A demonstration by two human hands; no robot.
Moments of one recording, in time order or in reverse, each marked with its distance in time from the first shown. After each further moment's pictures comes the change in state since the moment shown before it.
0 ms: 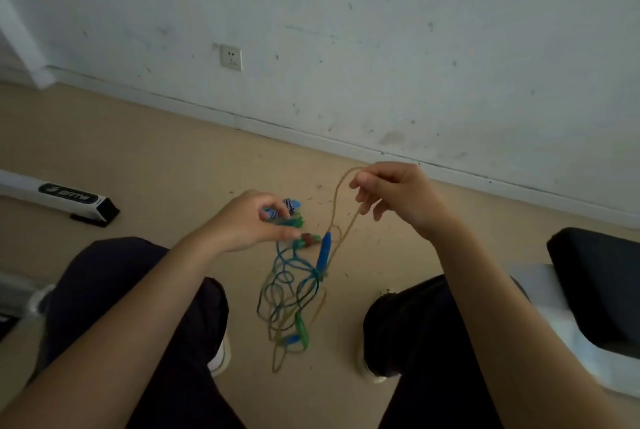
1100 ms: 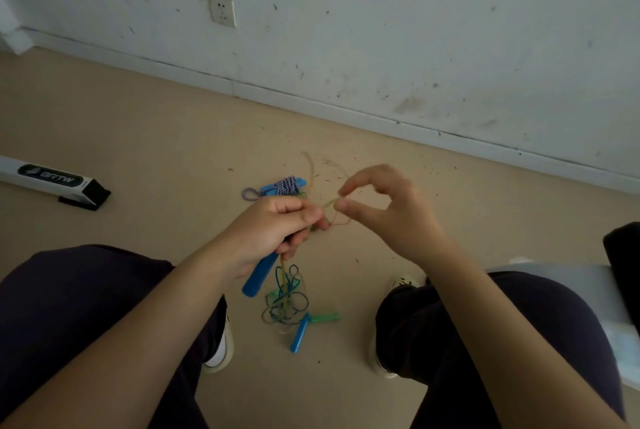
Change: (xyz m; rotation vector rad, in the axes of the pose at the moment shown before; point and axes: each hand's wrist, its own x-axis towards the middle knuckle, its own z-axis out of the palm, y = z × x) left_hand 0.029 0.008 0.039 -0.597 -0.190 -0.086; right_hand 0.025 0.056 0.038 -0.282 0.107 -0.125
